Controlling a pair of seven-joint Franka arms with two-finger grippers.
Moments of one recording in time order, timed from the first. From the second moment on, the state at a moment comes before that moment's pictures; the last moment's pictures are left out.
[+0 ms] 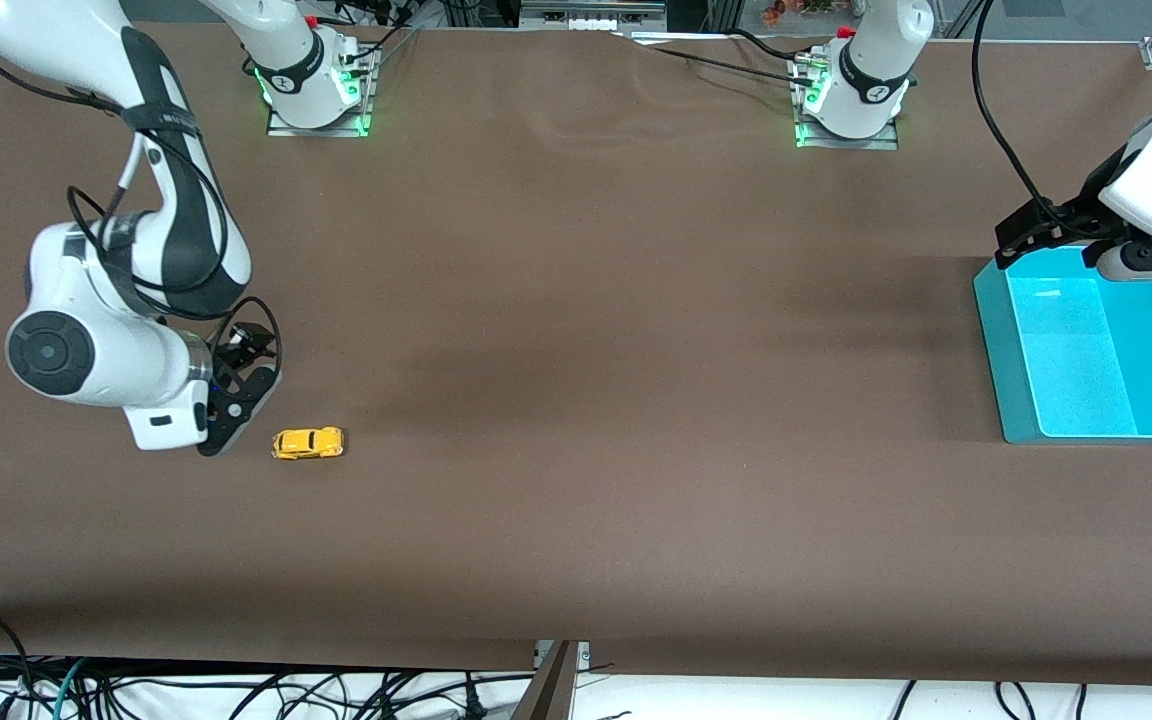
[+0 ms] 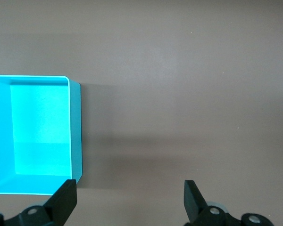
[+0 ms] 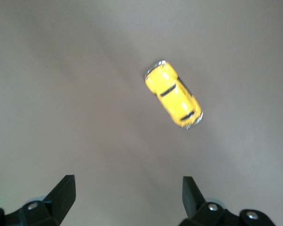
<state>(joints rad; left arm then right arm) -0.02 -0.05 -0.02 -1.73 0.03 1.68 -0.08 0.13 0.51 0.00 -1.55 -0.04 1.88 -0.88</state>
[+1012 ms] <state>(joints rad) -0.02 -0.05 -0.02 -1.72 0.03 1.68 -0.08 0.13 0.57 0.00 -1.80 -0.04 2.41 -1.40</state>
